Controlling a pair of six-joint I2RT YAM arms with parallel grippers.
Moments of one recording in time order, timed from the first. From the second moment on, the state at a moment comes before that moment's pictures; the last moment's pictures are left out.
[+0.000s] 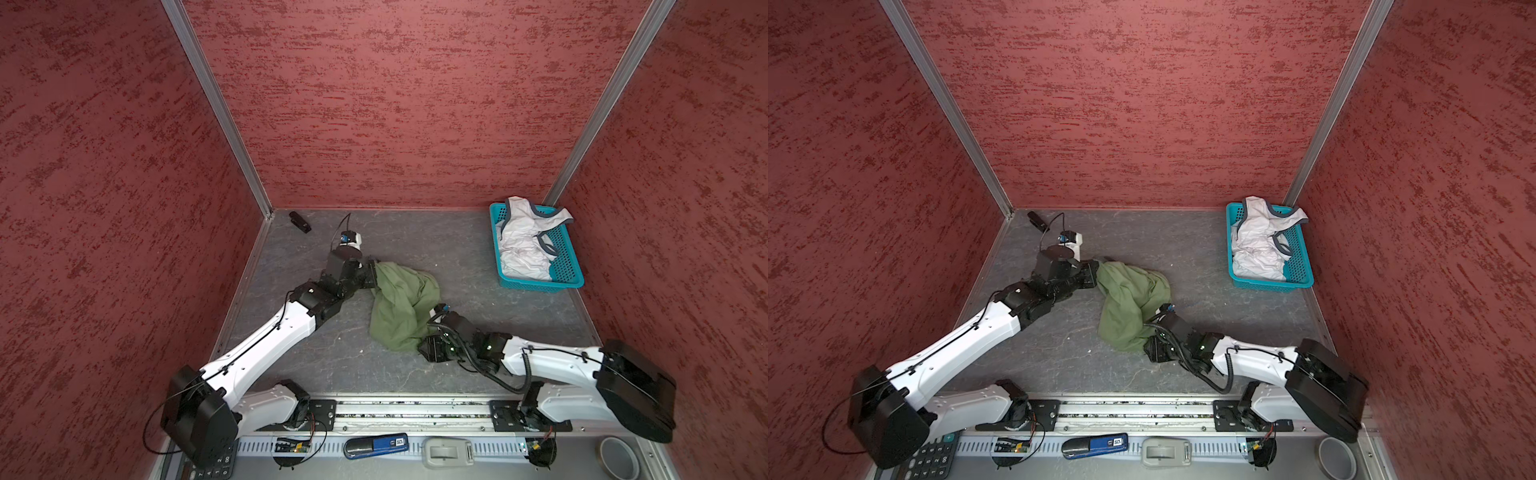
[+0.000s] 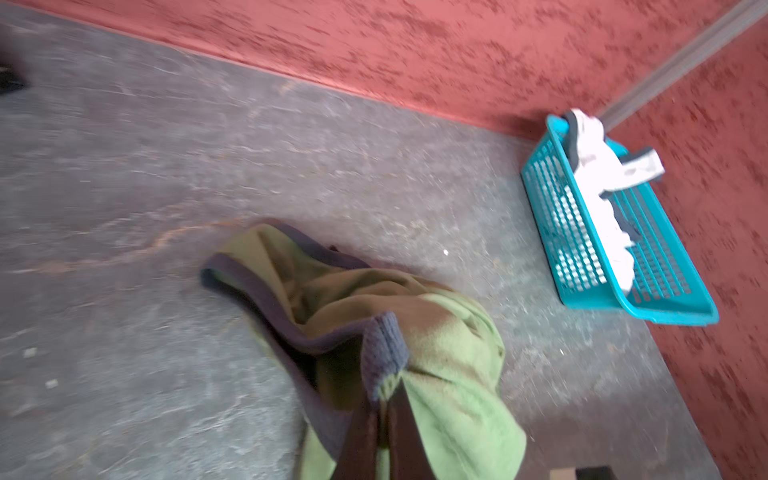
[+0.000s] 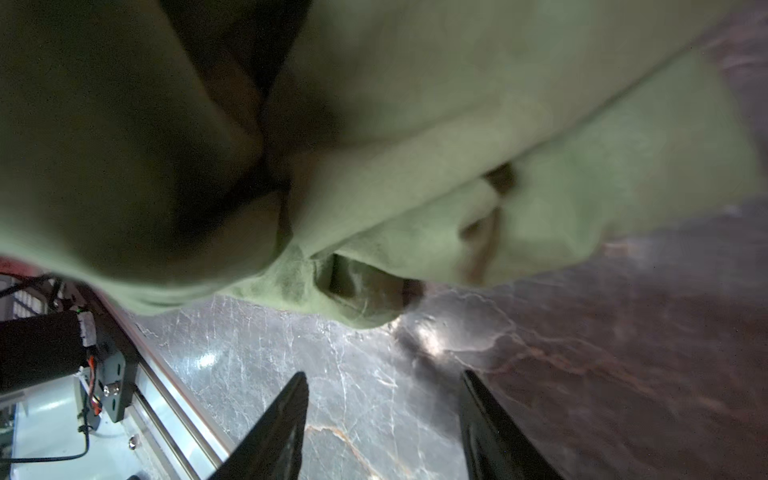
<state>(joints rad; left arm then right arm) -0.55 1.14 0.91 -0.32 -0.13 -0.56 0.97 1.33 0.49 -0.04 -0.09 0.81</state>
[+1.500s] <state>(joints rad) -0.13 0.81 1.19 -0.68 0.17 -0.59 0.98 0.96 1.27 -0.66 0.76 0.36</state>
